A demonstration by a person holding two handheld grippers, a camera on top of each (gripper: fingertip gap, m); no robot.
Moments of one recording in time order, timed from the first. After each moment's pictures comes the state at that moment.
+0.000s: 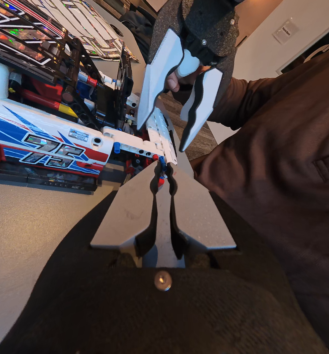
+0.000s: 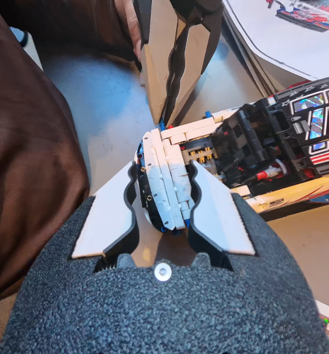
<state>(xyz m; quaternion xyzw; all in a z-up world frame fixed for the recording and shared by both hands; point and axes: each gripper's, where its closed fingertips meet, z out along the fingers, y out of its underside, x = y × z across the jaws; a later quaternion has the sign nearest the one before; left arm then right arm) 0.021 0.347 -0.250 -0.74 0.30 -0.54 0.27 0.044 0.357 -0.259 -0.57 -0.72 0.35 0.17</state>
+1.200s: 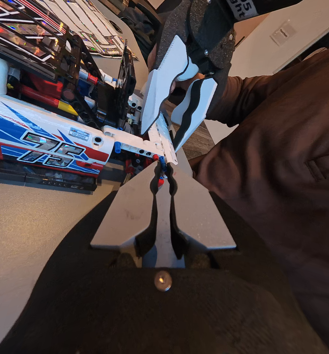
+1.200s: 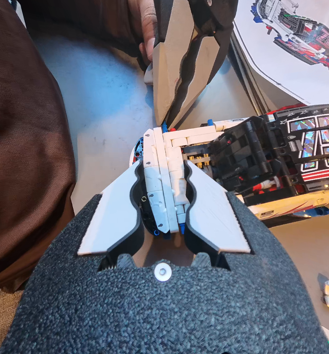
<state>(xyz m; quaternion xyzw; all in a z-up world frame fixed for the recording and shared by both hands) 0.021 0.348 -0.251 -0.74 0.30 -0.54 0.26 0.040 0.358 -0.263 -0.52 -0.75 0.33 0.23</state>
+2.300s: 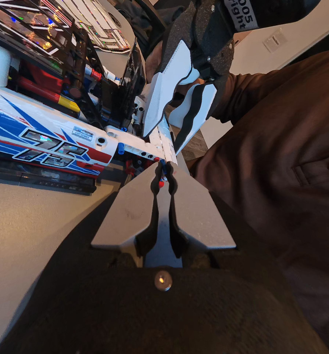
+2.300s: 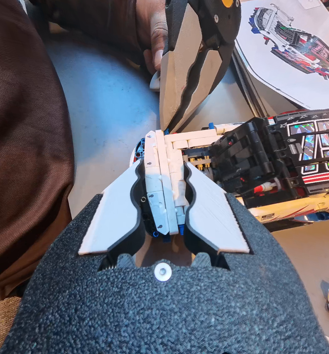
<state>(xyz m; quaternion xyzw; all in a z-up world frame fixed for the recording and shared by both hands) 0.023 0.351 -0.252 -0.74 0.28 -0.56 0.24 0.039 0.357 -0.263 -0.51 -0.75 0.34 0.24</state>
